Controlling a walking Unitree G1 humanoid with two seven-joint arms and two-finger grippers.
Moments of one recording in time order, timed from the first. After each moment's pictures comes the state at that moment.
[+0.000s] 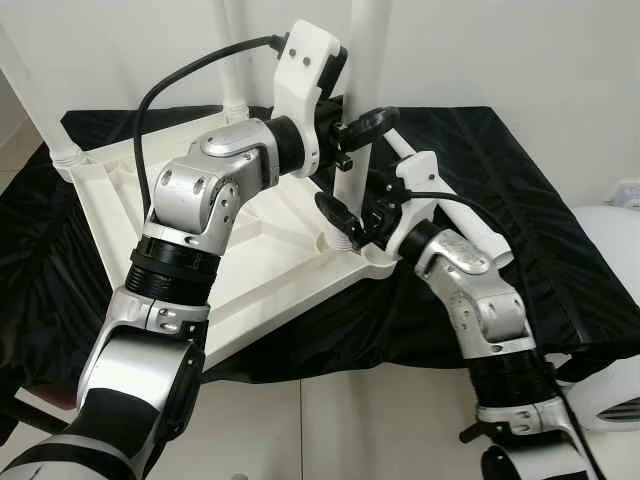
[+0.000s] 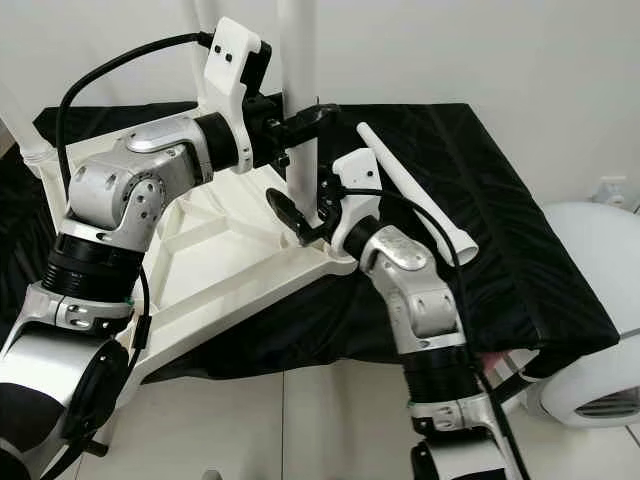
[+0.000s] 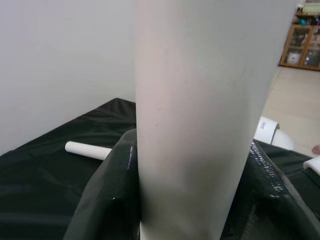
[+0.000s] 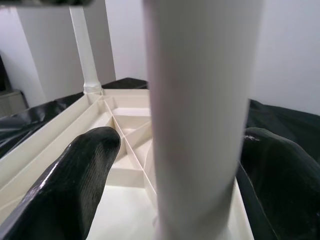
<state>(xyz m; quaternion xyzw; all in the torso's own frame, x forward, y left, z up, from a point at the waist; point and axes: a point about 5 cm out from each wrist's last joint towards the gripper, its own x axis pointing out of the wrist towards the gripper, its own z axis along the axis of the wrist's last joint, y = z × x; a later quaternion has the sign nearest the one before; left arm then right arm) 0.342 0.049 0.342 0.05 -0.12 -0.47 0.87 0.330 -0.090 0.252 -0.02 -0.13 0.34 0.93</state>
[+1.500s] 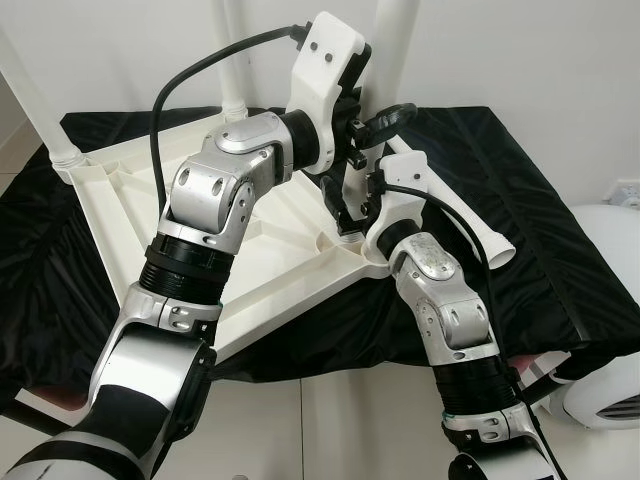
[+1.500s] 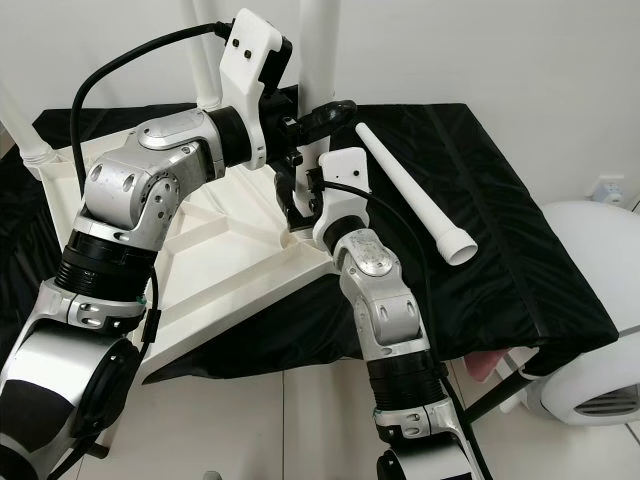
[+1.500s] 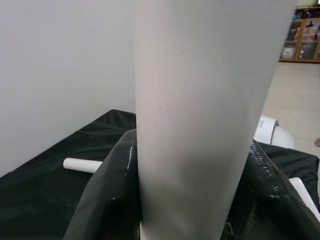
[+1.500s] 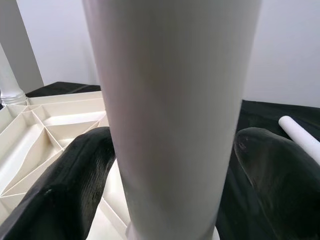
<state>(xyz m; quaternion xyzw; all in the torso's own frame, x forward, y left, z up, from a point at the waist) 0.339 0.039 0.349 0.07 -0.15 -0.47 0.87 0.335 -0.079 0.249 -0.01 -0.14 0.19 0.97</state>
